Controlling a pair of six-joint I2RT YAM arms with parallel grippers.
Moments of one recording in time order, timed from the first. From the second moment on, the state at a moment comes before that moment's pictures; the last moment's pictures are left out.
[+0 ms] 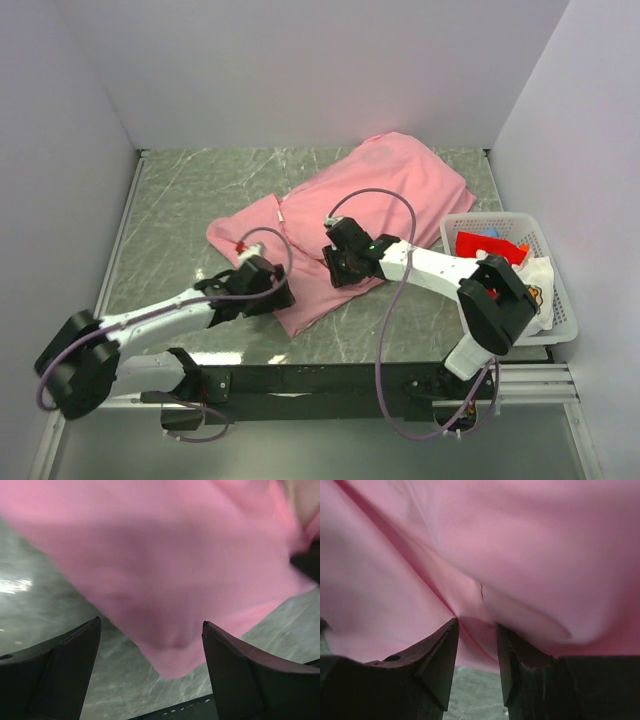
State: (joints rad) left arm -0.75 1.13 0.54 -0.29 -0.13 -0.95; right arm 0.77 1.59 0.99 -0.43 0.05 0.39
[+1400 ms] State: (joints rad) left arm -0.51 0.95 0.51 -0.64 0.01 -1.07; right arm 0.90 1.91 1.45 -0.45 0.08 0.48
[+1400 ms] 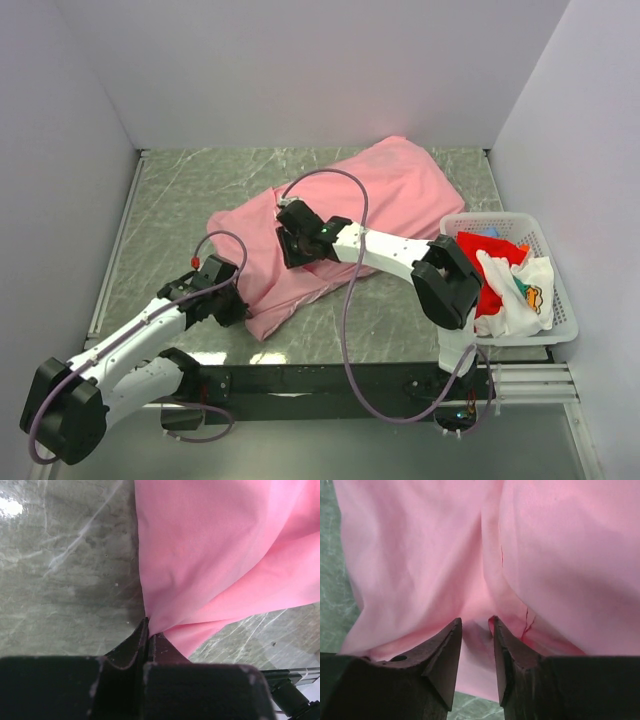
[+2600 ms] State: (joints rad) left arm -0.54 1.47 1.03 -0.51 0.03 -0.83; right arm 1.08 1.56 1.12 -0.37 0.20 0.54
